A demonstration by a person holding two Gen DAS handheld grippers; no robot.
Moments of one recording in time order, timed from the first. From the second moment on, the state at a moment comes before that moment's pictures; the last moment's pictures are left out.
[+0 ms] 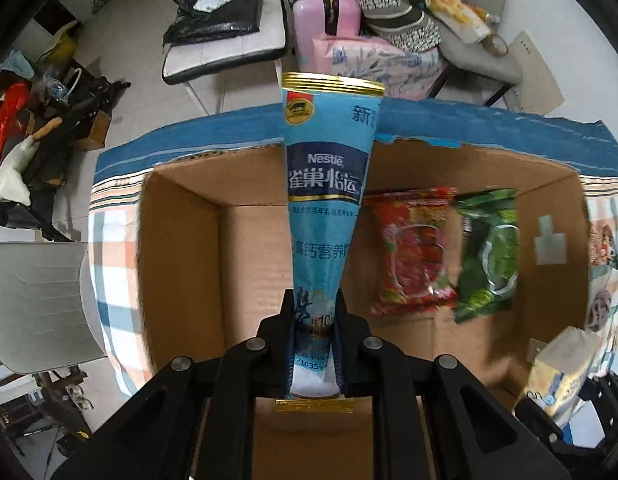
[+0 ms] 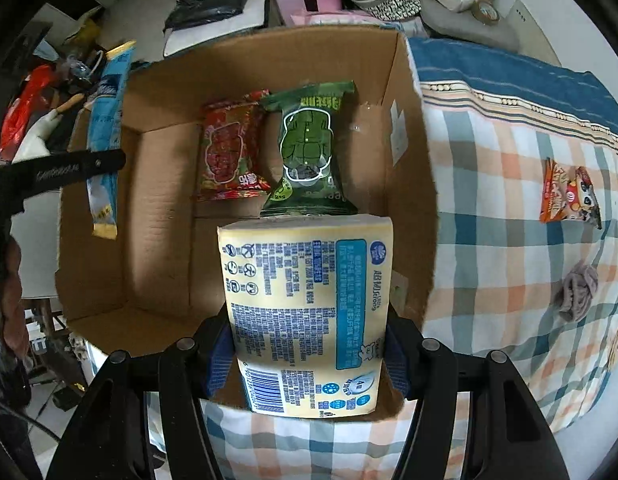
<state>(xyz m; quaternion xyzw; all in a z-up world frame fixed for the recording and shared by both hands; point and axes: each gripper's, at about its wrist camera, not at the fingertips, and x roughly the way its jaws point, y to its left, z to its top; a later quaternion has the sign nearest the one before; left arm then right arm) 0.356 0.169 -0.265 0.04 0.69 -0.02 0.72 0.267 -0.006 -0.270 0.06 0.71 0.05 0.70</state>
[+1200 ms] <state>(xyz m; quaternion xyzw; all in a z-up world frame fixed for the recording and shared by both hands) 0.254 0.165 -0.177 0.00 0.63 -0.01 0.78 0.231 0.006 -0.211 0.01 0.67 0.05 0.74</state>
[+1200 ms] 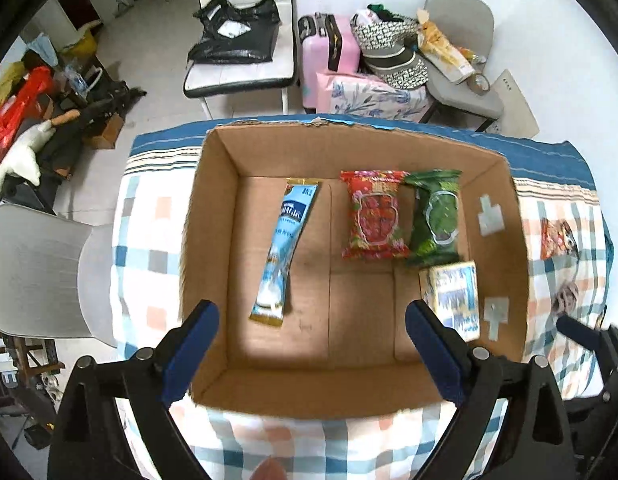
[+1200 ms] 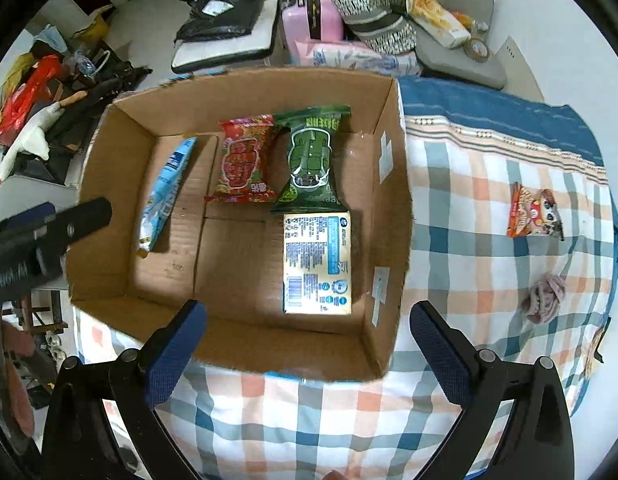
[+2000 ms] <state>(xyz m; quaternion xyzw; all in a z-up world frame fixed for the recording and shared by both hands) 0.199 0.036 -0.104 0.11 0.56 -0.04 0.82 0.169 -0.139 -0.141 0.12 0.61 0.03 0.79</state>
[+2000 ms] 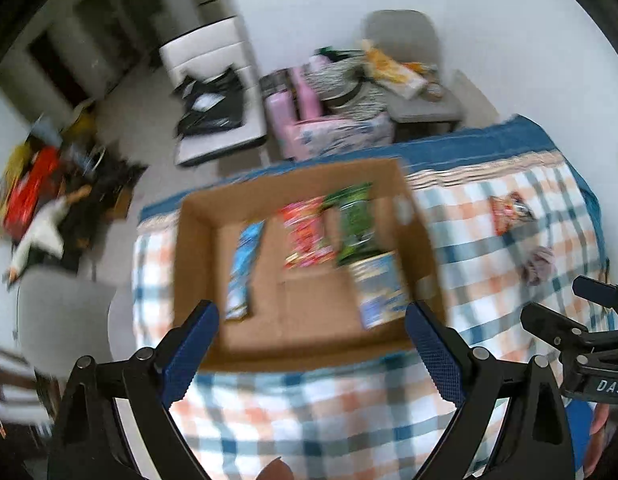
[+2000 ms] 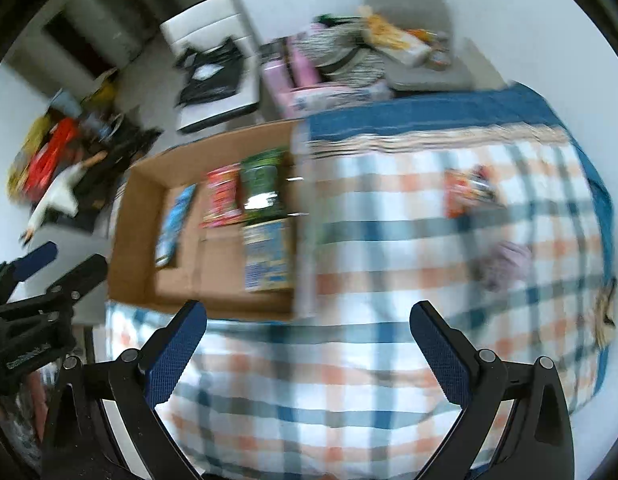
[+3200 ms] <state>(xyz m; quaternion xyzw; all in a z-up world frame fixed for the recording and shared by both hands) 0.369 -0.314 -0.383 0.11 0.78 -0.15 0.60 0.209 -0.424 -0.390 0.37 0.66 -0.14 0.63</state>
